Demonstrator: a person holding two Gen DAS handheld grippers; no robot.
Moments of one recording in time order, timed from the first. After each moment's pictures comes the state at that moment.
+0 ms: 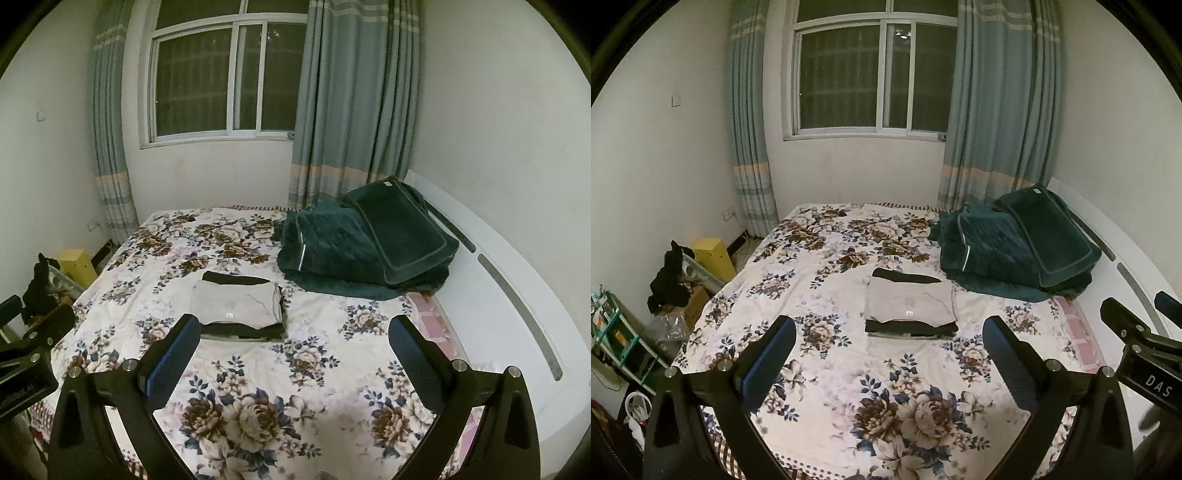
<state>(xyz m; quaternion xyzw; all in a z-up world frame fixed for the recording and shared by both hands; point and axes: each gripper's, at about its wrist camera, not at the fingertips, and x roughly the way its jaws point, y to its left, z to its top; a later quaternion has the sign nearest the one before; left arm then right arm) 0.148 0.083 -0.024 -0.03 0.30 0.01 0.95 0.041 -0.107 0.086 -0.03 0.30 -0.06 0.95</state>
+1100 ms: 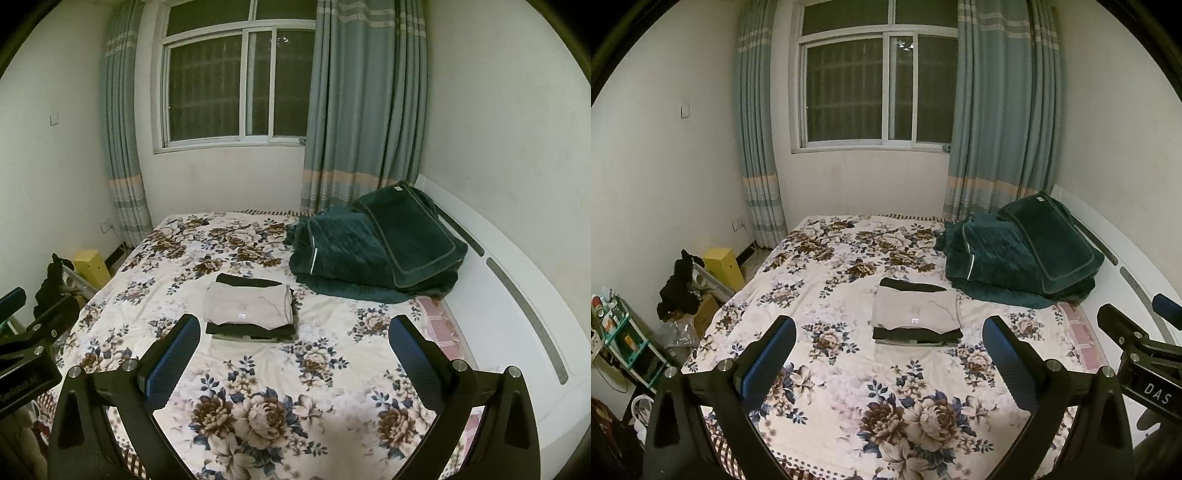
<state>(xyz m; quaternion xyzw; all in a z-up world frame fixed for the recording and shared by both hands) 0.133 0.076 -0.002 -0.02 0.28 0.02 0.96 0.032 -0.108 0.099 -0.02 0.29 -0.02 0.96</state>
